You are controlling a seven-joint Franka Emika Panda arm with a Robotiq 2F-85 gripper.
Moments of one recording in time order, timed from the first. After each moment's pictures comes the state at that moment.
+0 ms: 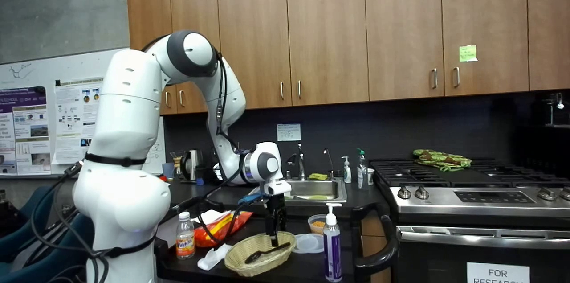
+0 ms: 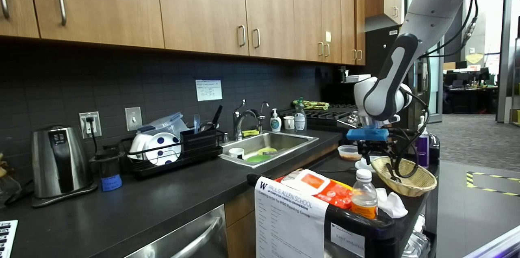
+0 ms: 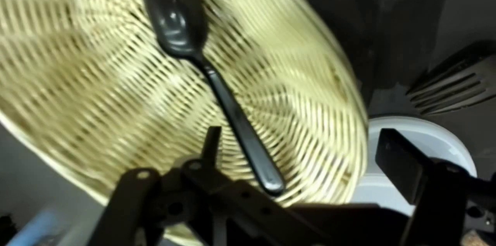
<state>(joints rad) 0.03 0.17 -0.11 -2.50 -0.33 2.61 1.47</state>
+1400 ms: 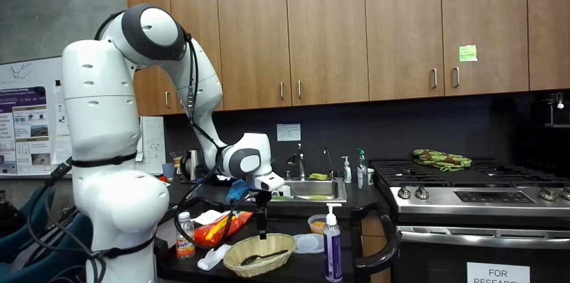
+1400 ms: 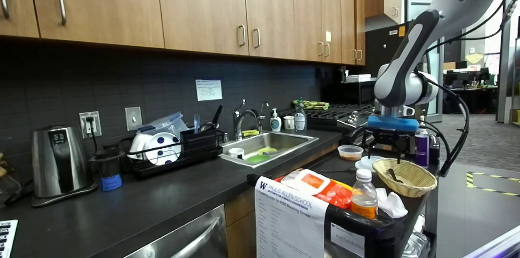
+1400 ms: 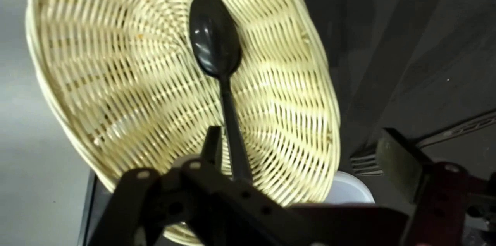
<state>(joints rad) 0.00 -0.10 -0.05 -2.75 0.06 2.74 0.78</state>
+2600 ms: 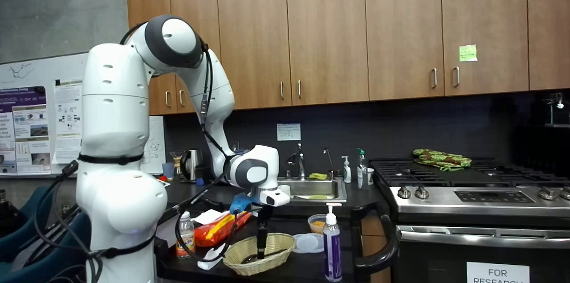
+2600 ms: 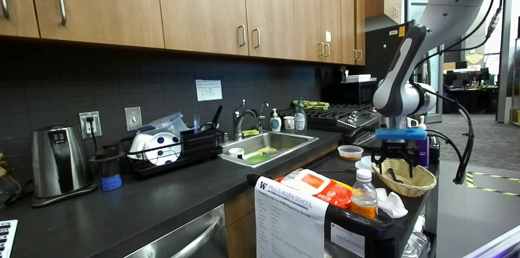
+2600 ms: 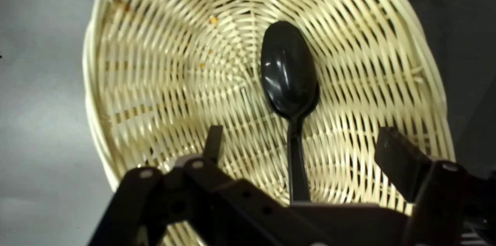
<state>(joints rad) -0.04 0.03 -0.05 -2.71 0.08 2.65 0.68</state>
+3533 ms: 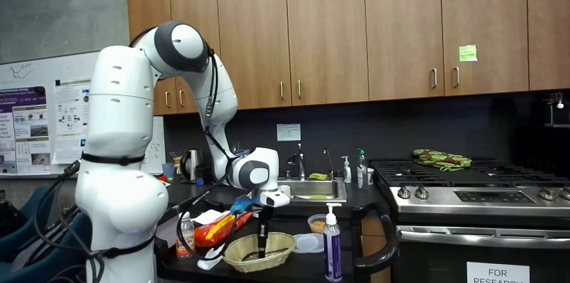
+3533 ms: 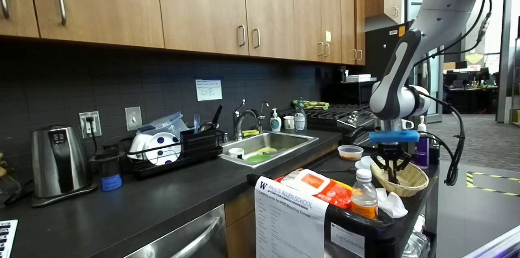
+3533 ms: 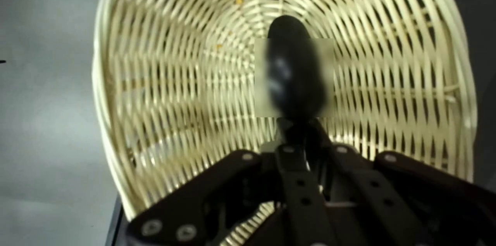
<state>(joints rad) -0.02 0.08 -0.06 -2.67 0.03 2.65 0.78</state>
